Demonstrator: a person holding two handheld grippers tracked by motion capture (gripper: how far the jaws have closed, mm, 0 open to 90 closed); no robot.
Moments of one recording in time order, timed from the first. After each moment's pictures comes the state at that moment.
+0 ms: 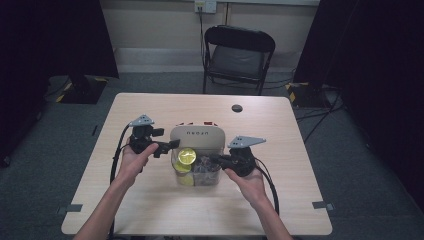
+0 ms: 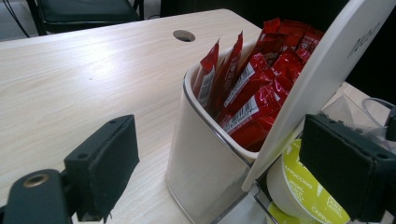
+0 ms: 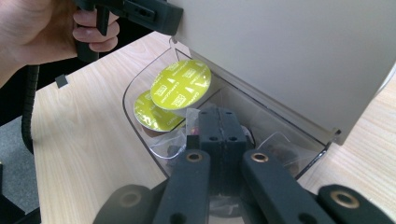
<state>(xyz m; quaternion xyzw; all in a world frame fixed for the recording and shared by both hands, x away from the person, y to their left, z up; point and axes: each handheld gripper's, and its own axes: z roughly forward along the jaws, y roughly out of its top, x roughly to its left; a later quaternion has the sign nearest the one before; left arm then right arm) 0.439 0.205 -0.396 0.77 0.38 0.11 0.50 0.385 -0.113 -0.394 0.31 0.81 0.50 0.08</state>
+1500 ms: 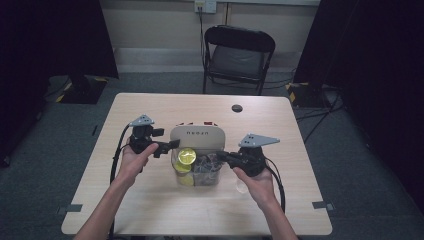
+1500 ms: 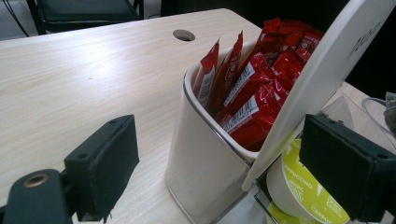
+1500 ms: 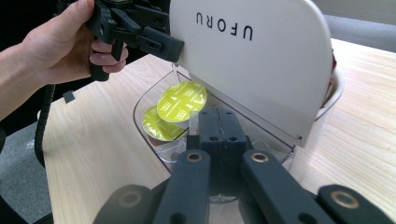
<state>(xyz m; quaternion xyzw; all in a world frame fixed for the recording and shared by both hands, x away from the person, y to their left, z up) 0.439 0.205 -0.396 0.77 0.39 0.11 0.50 0.372 -0.133 -0.372 0.31 0.79 0.52 0.10</state>
